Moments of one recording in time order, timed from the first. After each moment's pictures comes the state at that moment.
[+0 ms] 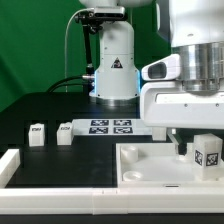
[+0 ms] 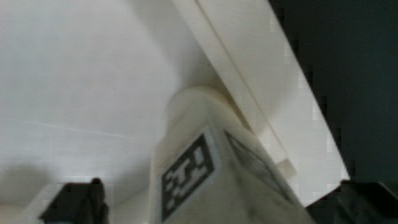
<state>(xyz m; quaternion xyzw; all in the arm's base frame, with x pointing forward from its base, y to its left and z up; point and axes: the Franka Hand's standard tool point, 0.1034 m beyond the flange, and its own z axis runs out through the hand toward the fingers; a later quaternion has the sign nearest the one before) 0.615 0.119 0.062 -0.97 0.23 -0.06 0.05</state>
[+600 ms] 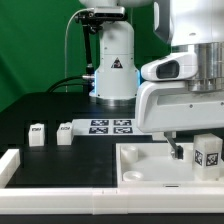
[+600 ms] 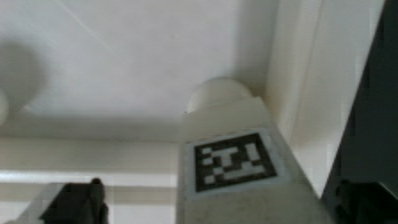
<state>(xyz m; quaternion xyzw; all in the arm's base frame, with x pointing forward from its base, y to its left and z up) 0.617 0.115 0.062 -1.00 -0.05 -0.07 0.02</state>
